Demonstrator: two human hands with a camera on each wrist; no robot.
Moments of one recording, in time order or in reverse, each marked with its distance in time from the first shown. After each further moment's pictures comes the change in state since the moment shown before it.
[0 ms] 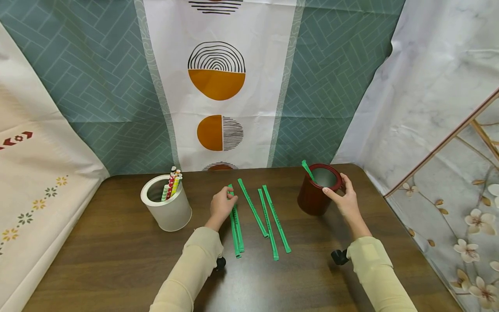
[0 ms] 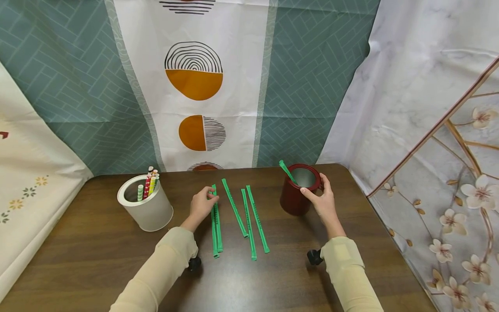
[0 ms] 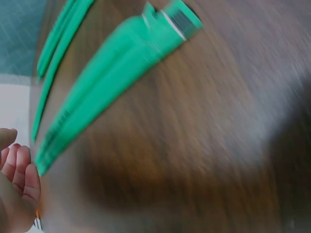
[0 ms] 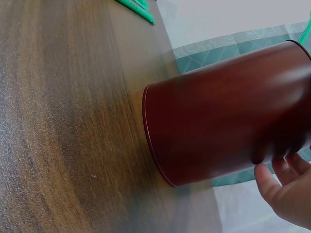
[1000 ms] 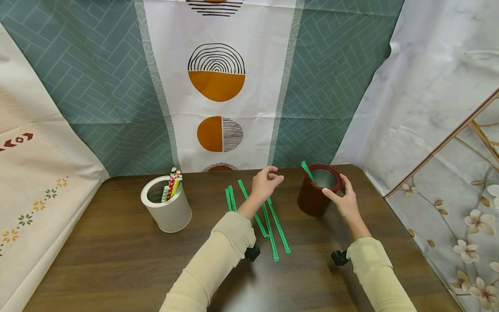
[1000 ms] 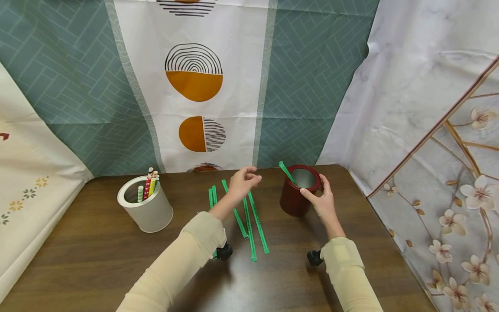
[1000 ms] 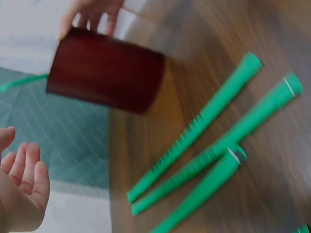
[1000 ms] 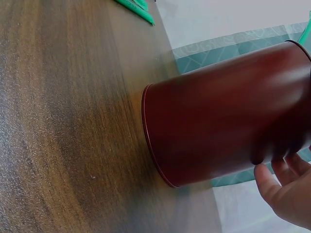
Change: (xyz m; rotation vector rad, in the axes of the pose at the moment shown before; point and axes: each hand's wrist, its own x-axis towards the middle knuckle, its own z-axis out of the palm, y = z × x) left_hand -0.003 0.134 0.016 -0.377 -0.180 0.133; right_hand 0.000 0.000 0.000 -0.005 -0.005 -0.007
